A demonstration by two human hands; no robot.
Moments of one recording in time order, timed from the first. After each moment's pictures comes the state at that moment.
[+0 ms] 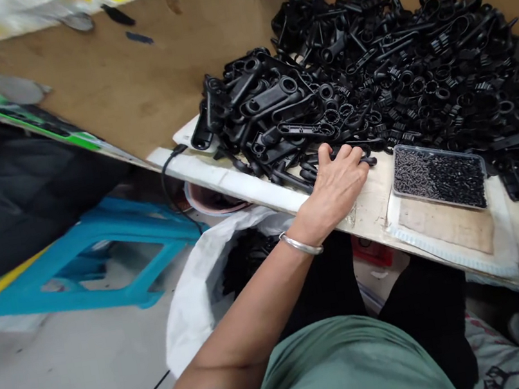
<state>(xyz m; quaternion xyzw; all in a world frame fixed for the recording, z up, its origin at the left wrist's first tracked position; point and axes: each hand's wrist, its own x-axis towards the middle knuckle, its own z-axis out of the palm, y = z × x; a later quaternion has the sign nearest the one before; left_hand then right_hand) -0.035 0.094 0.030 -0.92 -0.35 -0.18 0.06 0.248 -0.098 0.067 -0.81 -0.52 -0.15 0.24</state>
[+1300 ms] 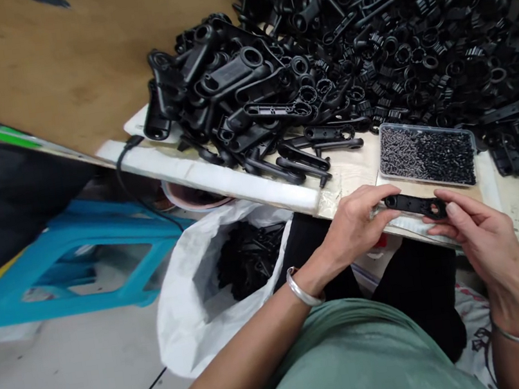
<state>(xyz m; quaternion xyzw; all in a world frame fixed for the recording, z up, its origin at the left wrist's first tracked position) -0.014 0.021 0.000 -0.78 -0.26 -0.41 -0.38 0.183 -0.083 0.024 -0.70 -0.33 0.38 0.51</state>
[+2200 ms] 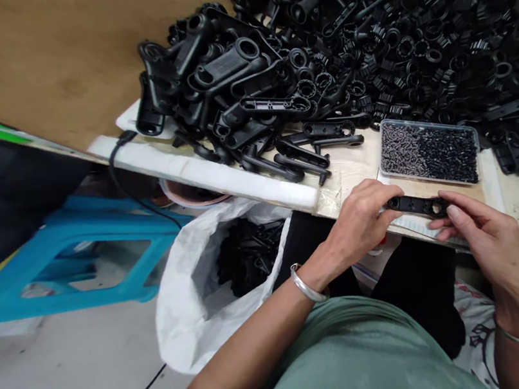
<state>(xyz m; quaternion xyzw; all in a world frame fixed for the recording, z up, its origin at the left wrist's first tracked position) -0.006 0.024 0.003 -0.84 -0.26 -0.37 -0.30 0.188 -0.088 0.032 -0.75 -0.40 0.32 0.42</state>
